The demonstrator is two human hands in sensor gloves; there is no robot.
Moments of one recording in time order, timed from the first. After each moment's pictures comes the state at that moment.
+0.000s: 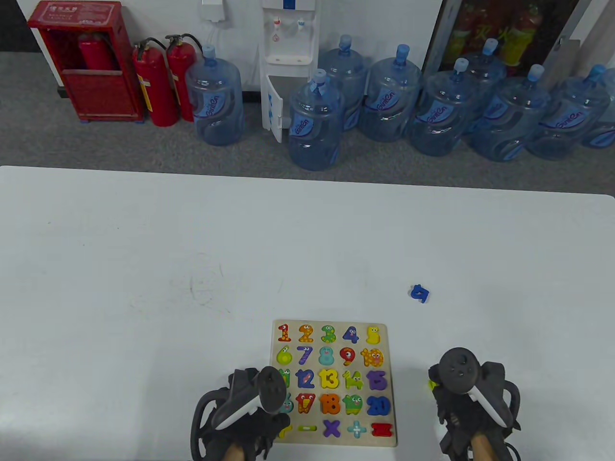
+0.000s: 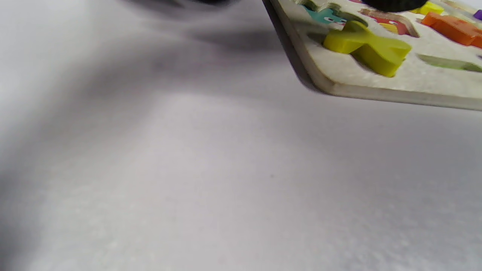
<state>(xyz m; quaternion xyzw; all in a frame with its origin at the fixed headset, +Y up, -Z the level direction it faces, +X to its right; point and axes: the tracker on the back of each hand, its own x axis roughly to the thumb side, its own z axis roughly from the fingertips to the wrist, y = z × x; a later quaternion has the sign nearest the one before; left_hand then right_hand) -0.106 -0.751 -0.197 -0.30 -0.05 0.07 0.95 0.269 -0.724 -0.239 -0.07 0.09 0.99 0.13</state>
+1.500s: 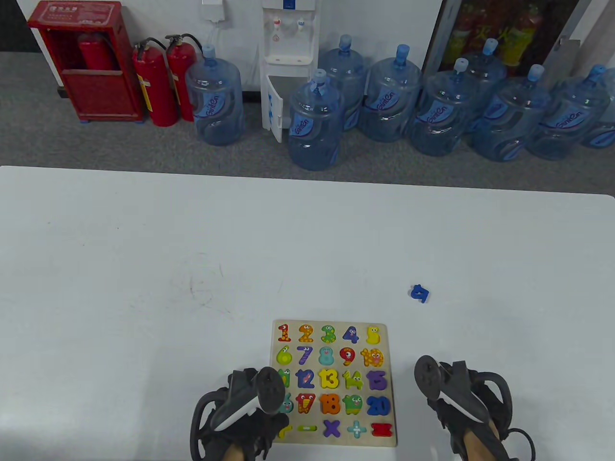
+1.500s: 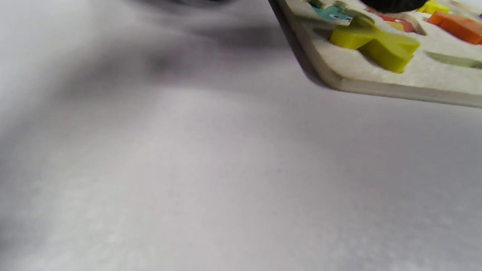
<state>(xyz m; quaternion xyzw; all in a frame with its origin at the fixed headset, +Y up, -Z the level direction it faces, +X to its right) -0.107 -0.753 -0.197 -0.29 -0.04 0.06 0.95 0.236 -0.740 -0.247 0.02 0.08 0.99 -0.09</state>
